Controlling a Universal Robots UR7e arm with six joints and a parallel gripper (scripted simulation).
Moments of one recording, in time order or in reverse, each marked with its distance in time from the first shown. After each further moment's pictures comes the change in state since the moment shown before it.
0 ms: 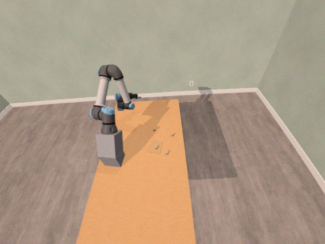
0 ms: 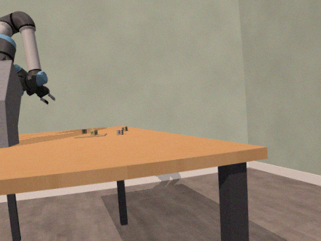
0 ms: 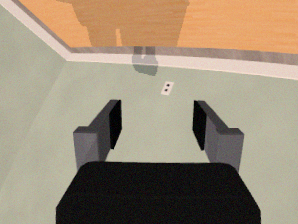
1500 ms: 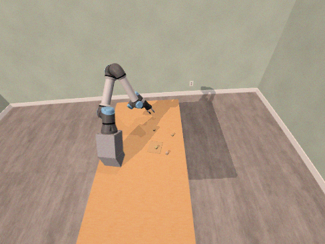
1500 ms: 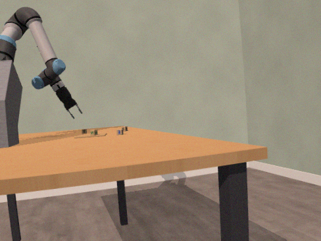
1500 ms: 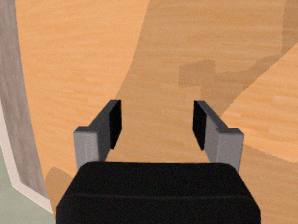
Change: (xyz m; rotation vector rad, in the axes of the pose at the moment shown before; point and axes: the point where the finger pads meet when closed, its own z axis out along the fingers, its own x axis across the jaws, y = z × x) arm -0.165 -0.183 0.043 0.708 0.108 -0.446
